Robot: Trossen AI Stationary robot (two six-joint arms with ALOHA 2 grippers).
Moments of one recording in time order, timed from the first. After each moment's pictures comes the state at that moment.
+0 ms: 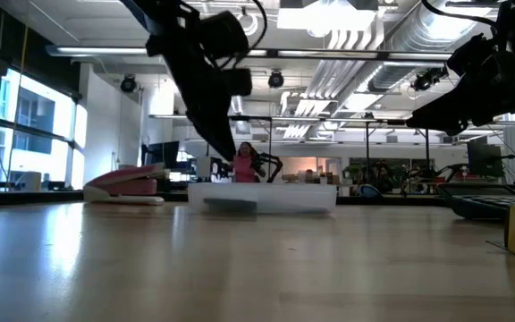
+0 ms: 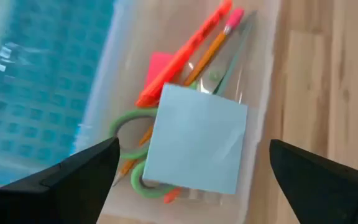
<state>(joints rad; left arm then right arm) 0.36 1.71 1.15 -0.50 0.06 0.10 -0.17 0.21 0.07 -0.09 0.02 0.08</state>
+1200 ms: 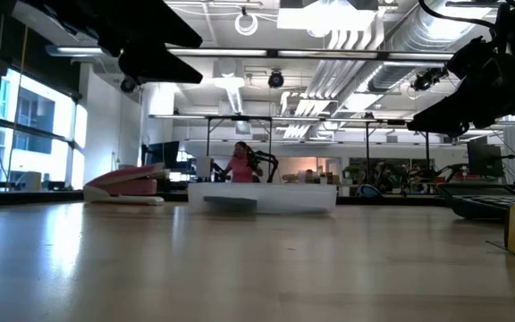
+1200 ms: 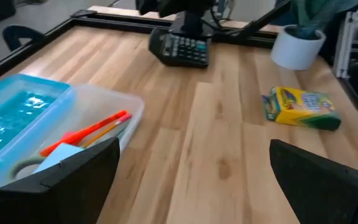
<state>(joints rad) -0.26 1.28 0.61 0.21 -0.51 -0.28 -0.17 0.21 0.07 -0.12 0.02 0.08</state>
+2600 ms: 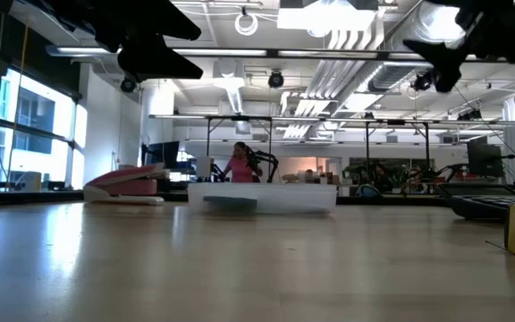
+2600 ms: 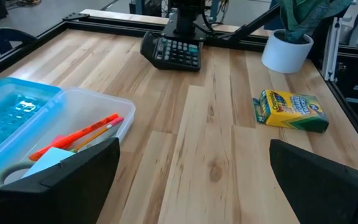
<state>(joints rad) -0.29 1.28 0.61 0.23 -0.50 -0.28 -0.17 0.21 0.14 0.27 -0.15 0.56</state>
